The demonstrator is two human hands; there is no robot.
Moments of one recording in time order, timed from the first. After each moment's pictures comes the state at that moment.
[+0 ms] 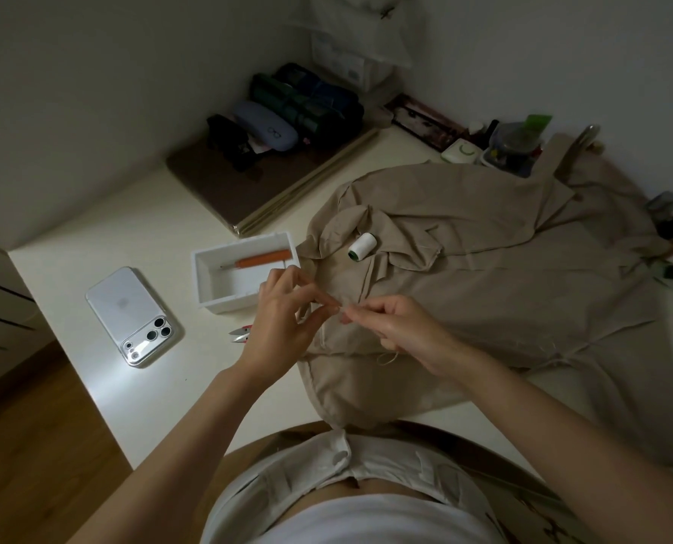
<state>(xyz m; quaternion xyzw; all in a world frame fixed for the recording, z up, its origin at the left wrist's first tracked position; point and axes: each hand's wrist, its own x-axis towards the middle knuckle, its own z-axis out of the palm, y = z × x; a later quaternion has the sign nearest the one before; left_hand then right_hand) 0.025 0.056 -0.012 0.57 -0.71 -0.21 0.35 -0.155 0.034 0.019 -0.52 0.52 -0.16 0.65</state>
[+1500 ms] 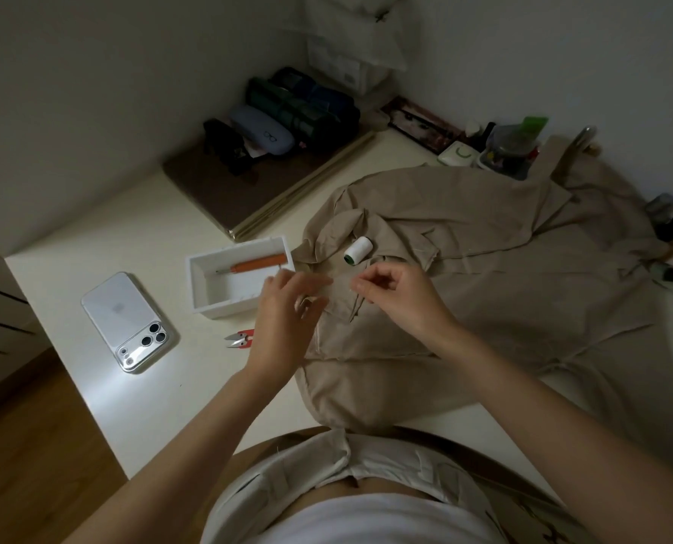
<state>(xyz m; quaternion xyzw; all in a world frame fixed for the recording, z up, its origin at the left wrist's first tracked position) 0.006 0.052 -0.005 0.65 -0.64 -0.20 0.35 -0.158 0.005 0.010 -0.60 0.52 -0.31 0.52</state>
